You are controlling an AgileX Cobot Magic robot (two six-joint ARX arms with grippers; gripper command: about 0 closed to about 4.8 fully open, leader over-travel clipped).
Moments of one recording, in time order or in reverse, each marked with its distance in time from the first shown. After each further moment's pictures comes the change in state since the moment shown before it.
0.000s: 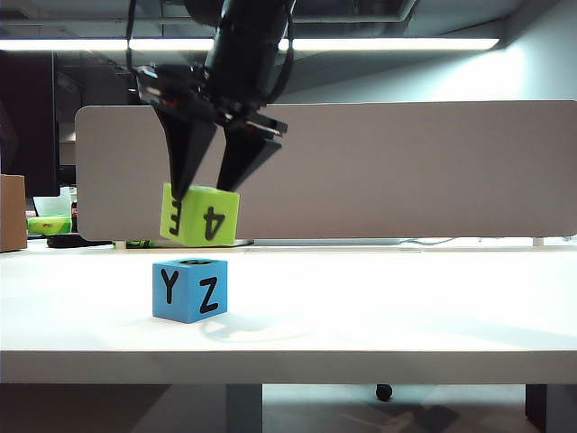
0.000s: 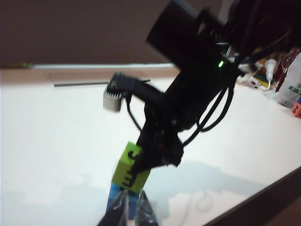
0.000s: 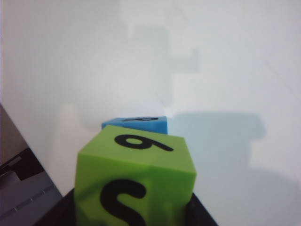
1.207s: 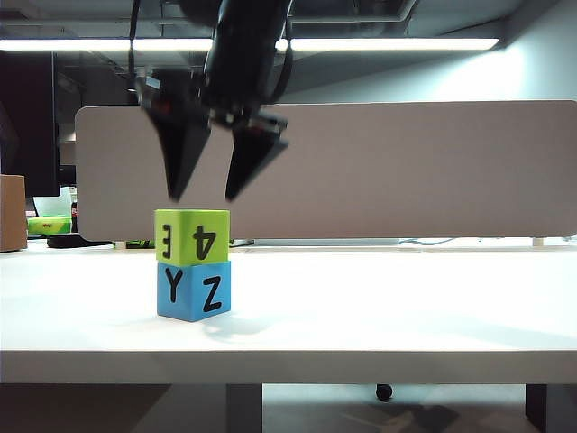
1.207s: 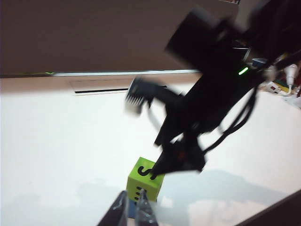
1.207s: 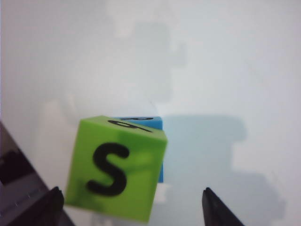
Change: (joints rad) left arm 0.000 0.000 0.014 0.005 -0.071 0.019; right arm 0.011 -0.016 -0.001 0.004 0.055 -0.018
